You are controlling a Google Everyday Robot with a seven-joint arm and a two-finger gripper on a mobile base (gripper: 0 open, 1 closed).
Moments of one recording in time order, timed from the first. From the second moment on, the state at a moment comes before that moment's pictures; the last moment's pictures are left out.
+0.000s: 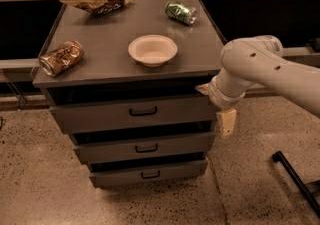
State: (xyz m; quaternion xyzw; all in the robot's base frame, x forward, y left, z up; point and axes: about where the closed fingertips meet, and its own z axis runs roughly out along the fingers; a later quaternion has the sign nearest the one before) arm 0.591 -0.178 0.705 -0.82 0.55 -0.07 0.13
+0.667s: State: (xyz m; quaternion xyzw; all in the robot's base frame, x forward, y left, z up) arm 0.609 -0.165 0.668 -0.81 0.57 -0.02 0.15
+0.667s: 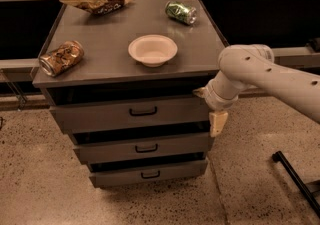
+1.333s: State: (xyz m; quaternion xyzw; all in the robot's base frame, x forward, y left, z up) arm 0.607 -0.163 0.676 -0.80 0.57 0.00 0.17
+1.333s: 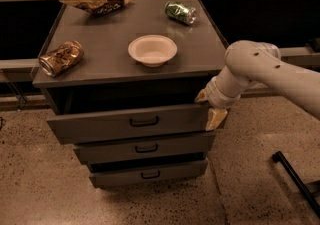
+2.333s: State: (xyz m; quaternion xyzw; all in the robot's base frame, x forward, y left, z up) arm 0.607 -0.163 0.678 -0.80 0.57 0.01 0.17
